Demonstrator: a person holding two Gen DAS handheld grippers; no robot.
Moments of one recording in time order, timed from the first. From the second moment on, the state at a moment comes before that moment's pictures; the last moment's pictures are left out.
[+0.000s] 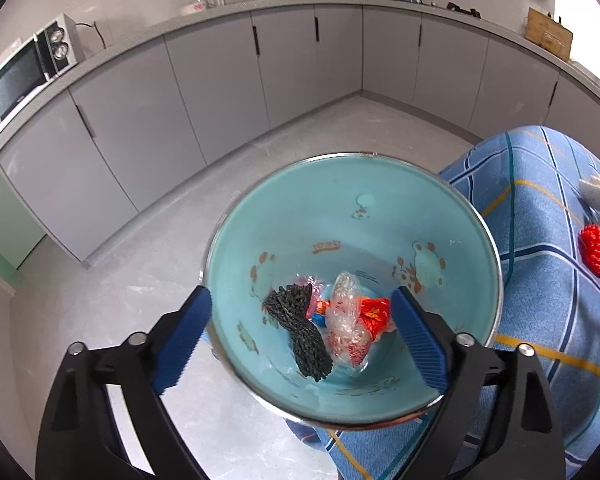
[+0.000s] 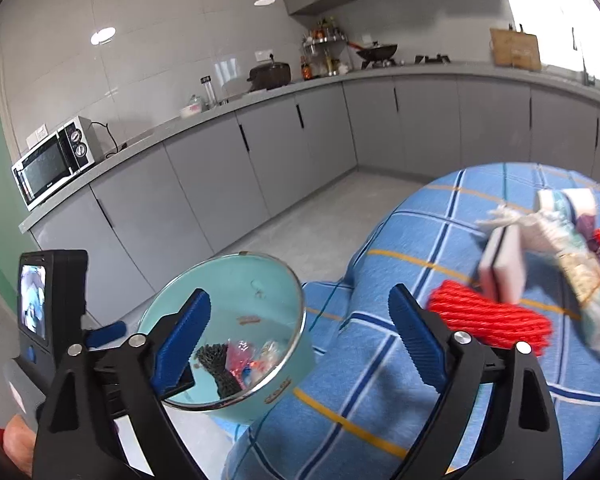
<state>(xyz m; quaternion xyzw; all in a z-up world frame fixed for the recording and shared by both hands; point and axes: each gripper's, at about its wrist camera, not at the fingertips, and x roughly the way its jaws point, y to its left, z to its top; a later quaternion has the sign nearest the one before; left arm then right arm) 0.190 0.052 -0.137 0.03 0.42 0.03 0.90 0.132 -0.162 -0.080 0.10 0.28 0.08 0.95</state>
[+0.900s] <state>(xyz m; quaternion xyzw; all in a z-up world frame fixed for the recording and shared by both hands) 0.125 -0.021 -0.092 0.06 0.38 -0.01 0.92 0.067 -0.238 -0.067 0.13 0.29 0.00 0.95</state>
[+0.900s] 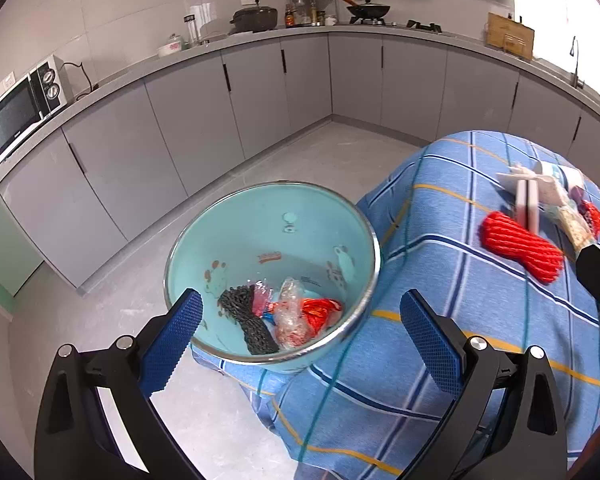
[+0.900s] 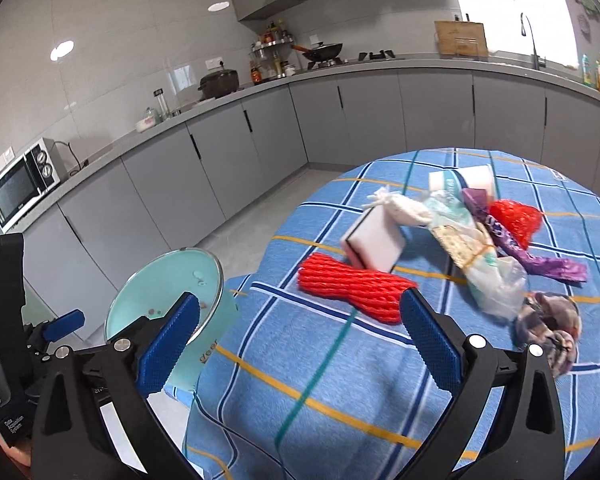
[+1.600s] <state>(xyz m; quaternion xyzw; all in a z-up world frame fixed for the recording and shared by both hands) 0.082 -0.085 -0.091 0.08 0.37 -0.08 0.92 0.000 -0.308 -0.070 0.15 0.26 -0.08 0.95</state>
